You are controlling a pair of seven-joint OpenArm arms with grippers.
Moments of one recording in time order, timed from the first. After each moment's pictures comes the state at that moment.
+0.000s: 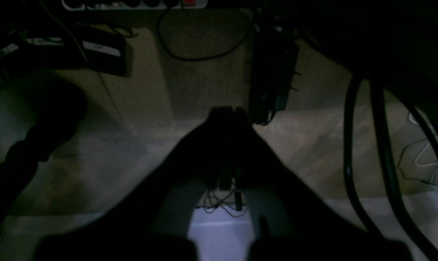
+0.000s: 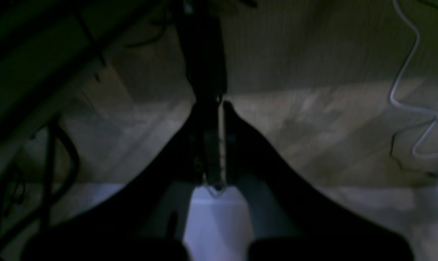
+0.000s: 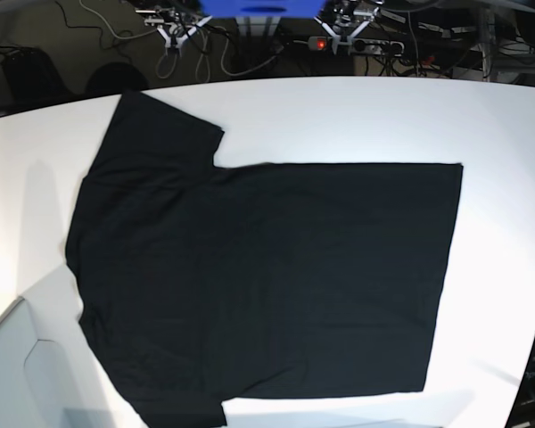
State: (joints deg) left arm 12.4 -3.2 0.2 16.6 -2.8 -5.0 4.6; right arm -6.9 0.0 -1.1 9.7 8.0 6.2 -5.9
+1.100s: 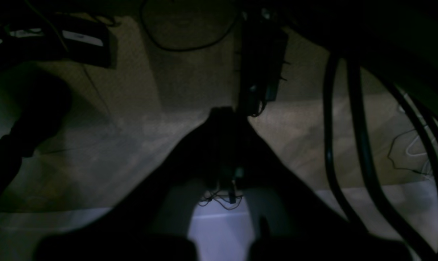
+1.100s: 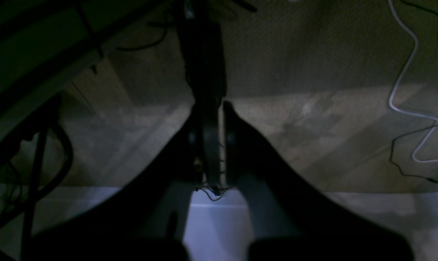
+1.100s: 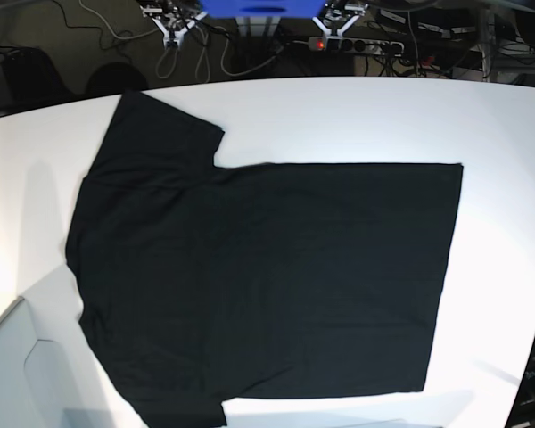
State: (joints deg) left arm 13.4 -1.5 0.6 16.4 -2.7 -4.8 5.0; right arm -12.3 0.3 -1.3 16.2 8.1 6.4 -6.4
